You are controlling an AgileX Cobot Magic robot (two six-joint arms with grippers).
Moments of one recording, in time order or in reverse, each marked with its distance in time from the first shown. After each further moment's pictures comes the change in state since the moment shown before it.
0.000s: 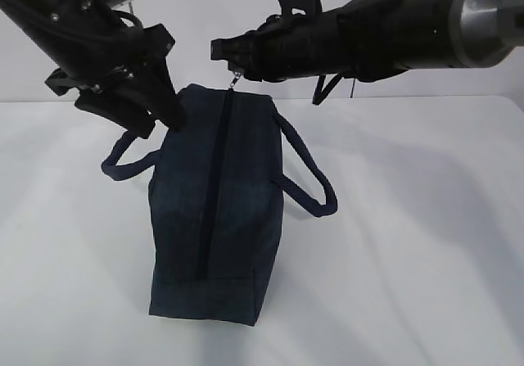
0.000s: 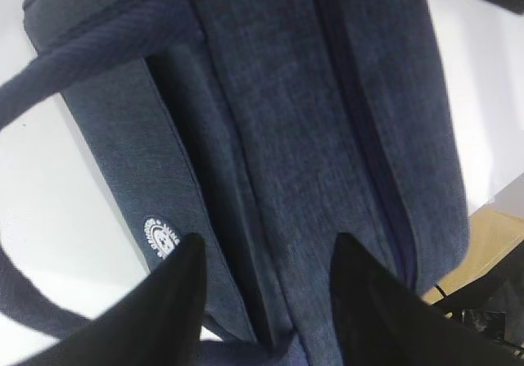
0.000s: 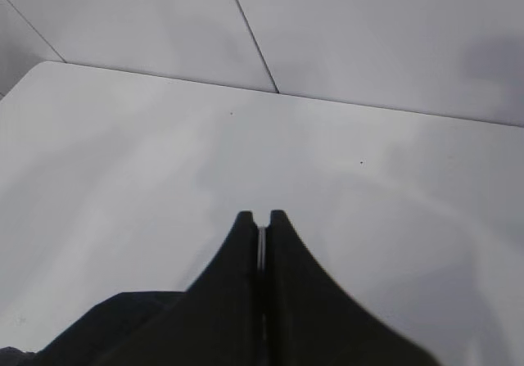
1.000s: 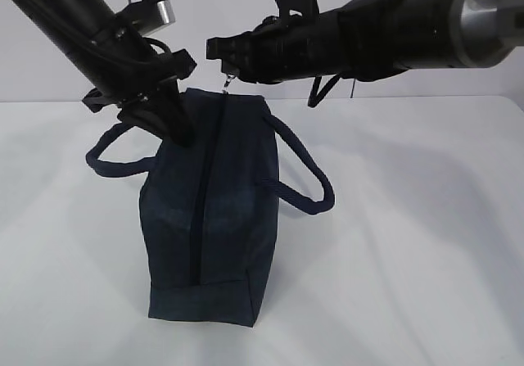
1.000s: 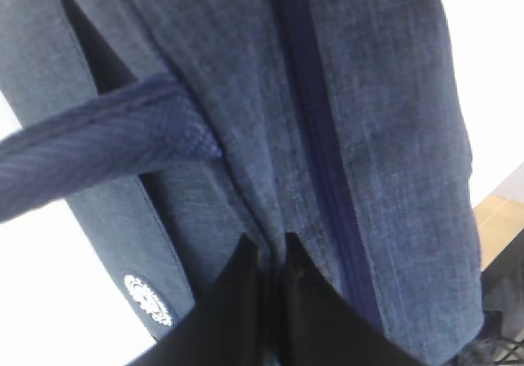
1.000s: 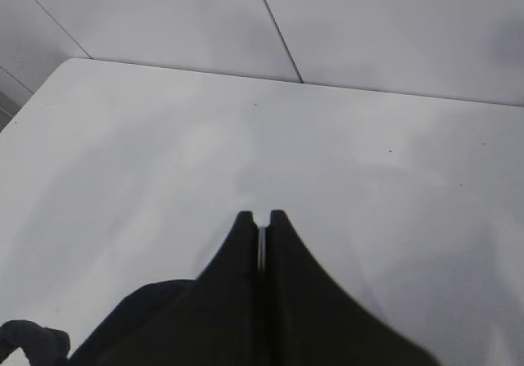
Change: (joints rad) left arm 0.009 0.145 -0.072 -0.068 0.014 0.101; right arm -0.002 0.000 0.000 0.040 0.048 -0.002
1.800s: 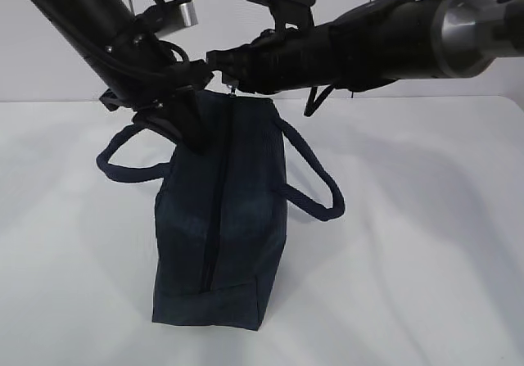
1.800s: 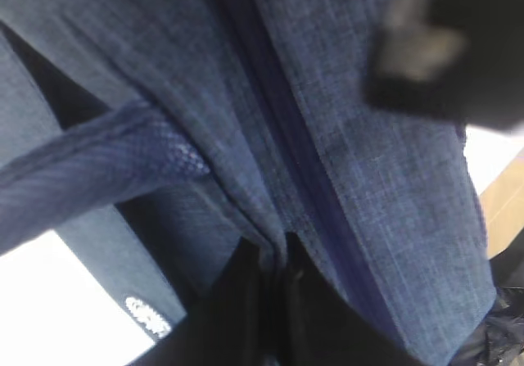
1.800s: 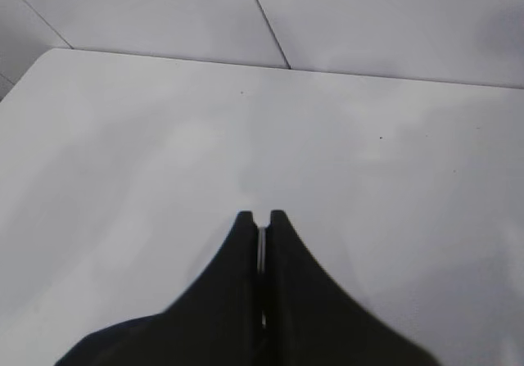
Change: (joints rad) left arm -0.061 -0.007 -0.002 0.037 -0.008 0.033; right arm 0.000 0.048 -0.022 0.004 -0.013 0.000
